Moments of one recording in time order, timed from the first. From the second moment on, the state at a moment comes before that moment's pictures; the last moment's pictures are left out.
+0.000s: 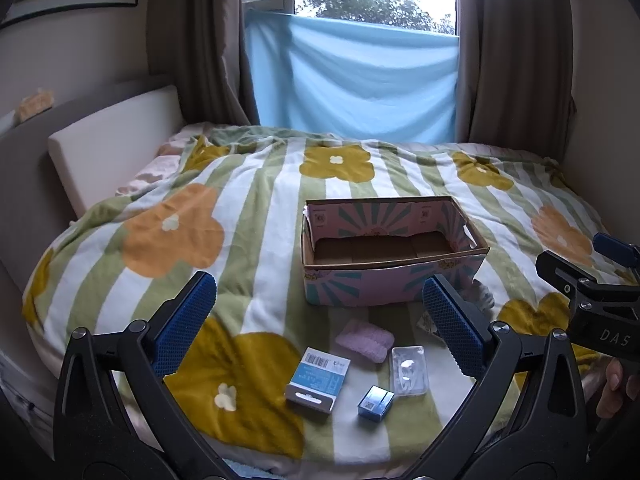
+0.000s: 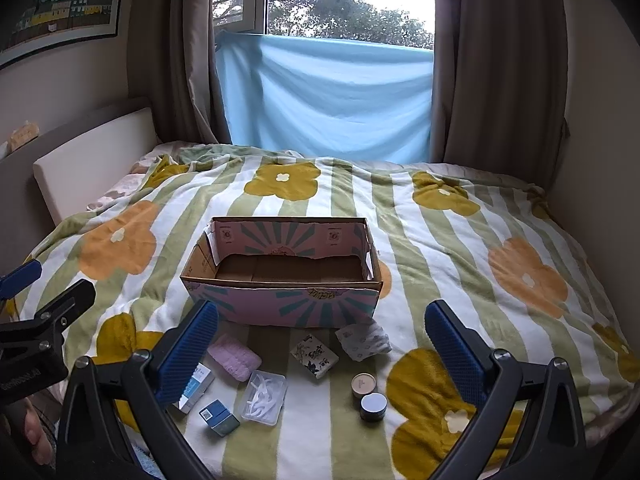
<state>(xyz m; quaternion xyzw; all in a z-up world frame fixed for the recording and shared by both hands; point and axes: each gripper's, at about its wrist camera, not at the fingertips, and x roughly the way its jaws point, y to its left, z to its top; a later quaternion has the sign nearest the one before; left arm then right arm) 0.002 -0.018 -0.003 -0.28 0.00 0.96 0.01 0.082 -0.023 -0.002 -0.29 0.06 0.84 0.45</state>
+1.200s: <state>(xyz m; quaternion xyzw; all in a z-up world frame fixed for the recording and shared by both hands) -0.009 -0.045 0.000 -0.29 -0.01 0.96 0.02 0.086 -0.017 -0.001 -0.29 0.06 0.83 0.48</state>
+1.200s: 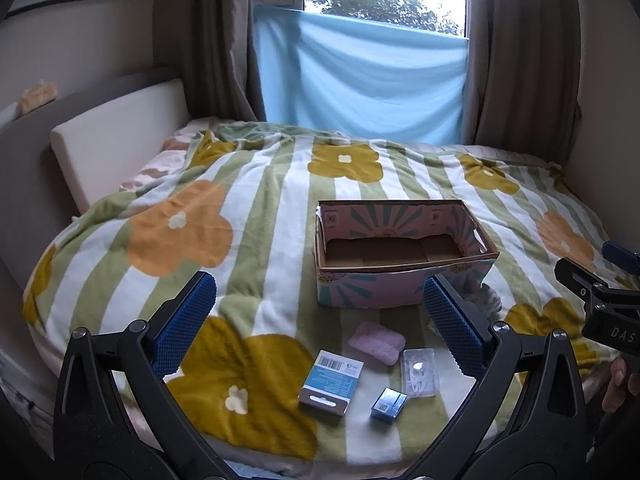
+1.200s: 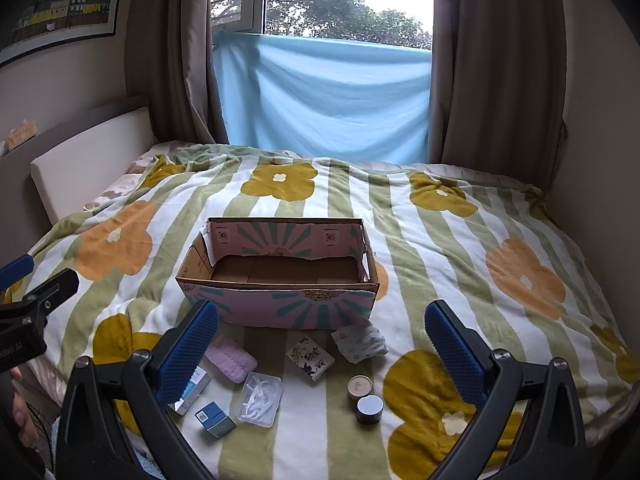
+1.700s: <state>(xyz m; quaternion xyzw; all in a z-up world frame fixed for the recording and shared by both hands) -0.043 -0.057 -0.087 -0.39 0.01 0.92 0.03 0.111 0.031 -0.048 -0.34 0.10 0.79 0.50</state>
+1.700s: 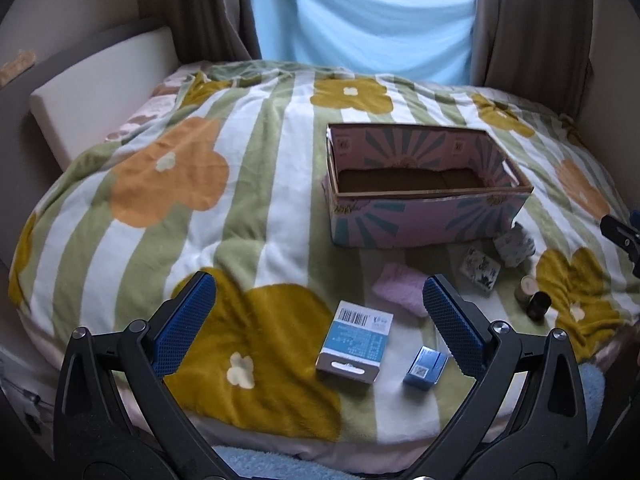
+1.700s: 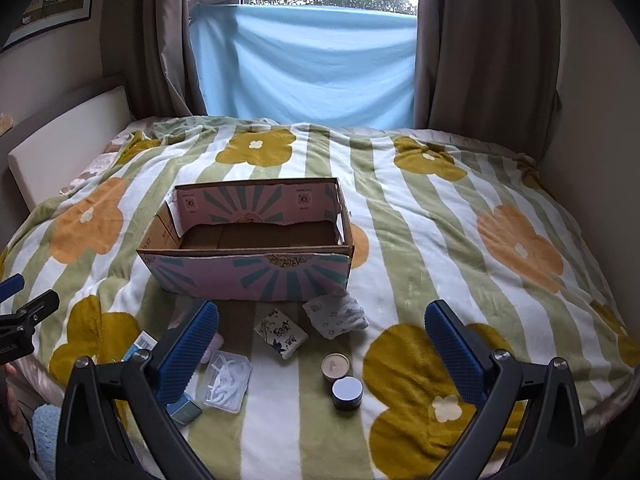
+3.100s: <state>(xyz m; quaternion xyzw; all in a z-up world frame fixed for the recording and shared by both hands) -0.101 -0.016 -0.251 -0.57 0.05 0.81 0.10 0.140 0.099 -0.215 -0.49 0.22 0.67 0.51</state>
